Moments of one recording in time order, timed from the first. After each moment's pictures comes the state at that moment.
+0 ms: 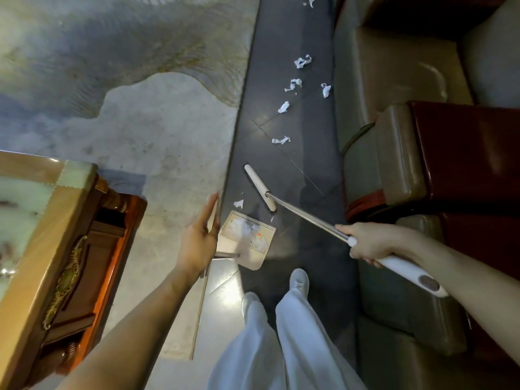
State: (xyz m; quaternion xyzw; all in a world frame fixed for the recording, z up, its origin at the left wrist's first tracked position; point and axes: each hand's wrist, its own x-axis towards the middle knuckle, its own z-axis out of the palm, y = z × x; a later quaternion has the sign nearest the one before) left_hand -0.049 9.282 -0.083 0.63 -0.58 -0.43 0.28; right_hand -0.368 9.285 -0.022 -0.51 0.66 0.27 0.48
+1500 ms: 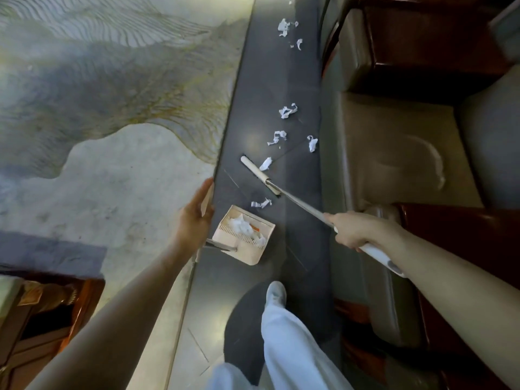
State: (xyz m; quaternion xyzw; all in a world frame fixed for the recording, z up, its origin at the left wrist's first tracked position) left_hand -0.218 8.896 -0.082 0.64 -0.60 -0.39 0.28; right_hand -0.525 8.909 -0.057 -0.59 0.65 0.33 0.35
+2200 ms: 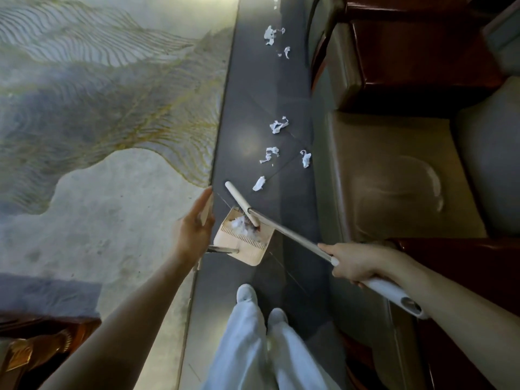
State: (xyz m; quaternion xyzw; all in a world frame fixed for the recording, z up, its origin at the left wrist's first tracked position) left_hand -0.255 8.767 -0.097 0.65 -0.60 -0.37 0.27; right_hand -0.554 8.832 -0.029 -0.52 0.63 0.30 0.50
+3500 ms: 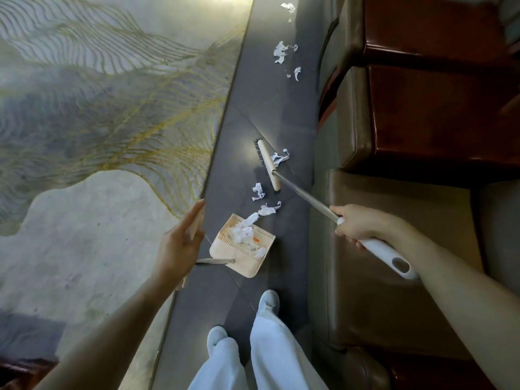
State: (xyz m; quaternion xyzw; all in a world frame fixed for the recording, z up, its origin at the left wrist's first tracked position) left_hand -0.349 8.552 -0.101 0.69 -0.57 -0.35 0.27; right_hand -0.689 8.508 -0.048 -0.50 0.70 0.19 0.47
